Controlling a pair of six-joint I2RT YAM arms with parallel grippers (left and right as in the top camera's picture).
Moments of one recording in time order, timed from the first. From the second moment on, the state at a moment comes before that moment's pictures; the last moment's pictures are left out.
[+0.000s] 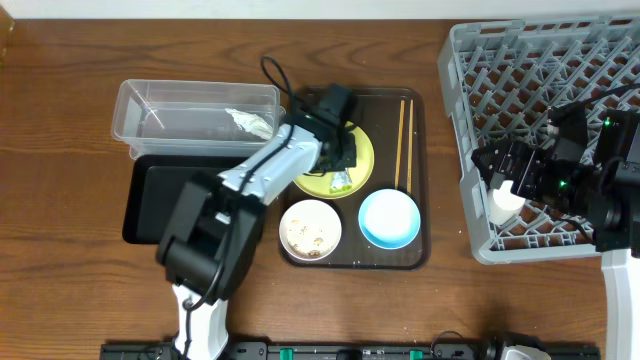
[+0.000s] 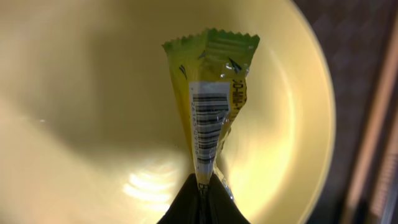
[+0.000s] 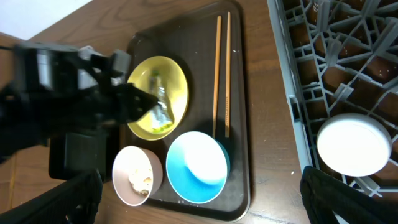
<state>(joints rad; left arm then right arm) -0.51 2.02 1.43 -0.63 0.10 -0.56 -0.16 1.15 1.28 -1.10 -0.50 0.22</state>
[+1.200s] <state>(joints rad) -0.55 1.57 1.43 -1.03 -0.17 -0.49 -0.16 1.15 1.28 -1.13 -0.49 0.22</state>
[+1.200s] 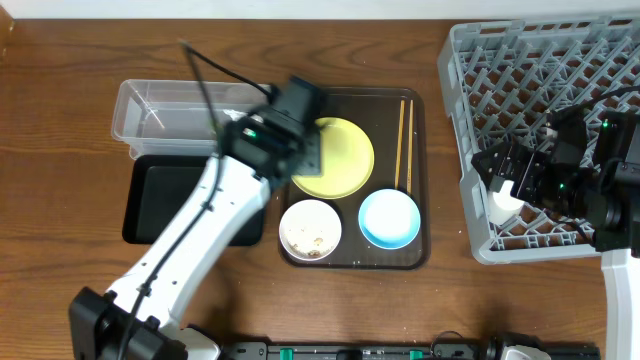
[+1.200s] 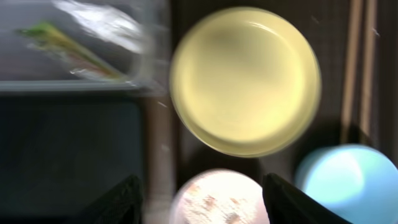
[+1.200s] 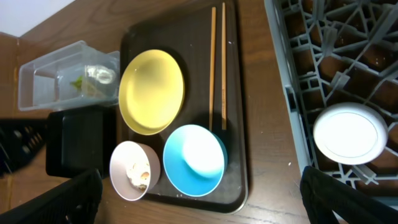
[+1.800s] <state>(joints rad) -0.88 1.74 1.18 -0.89 -0.14 -0.79 -0.16 1.15 1.28 -1.16 -0.47 0.22</state>
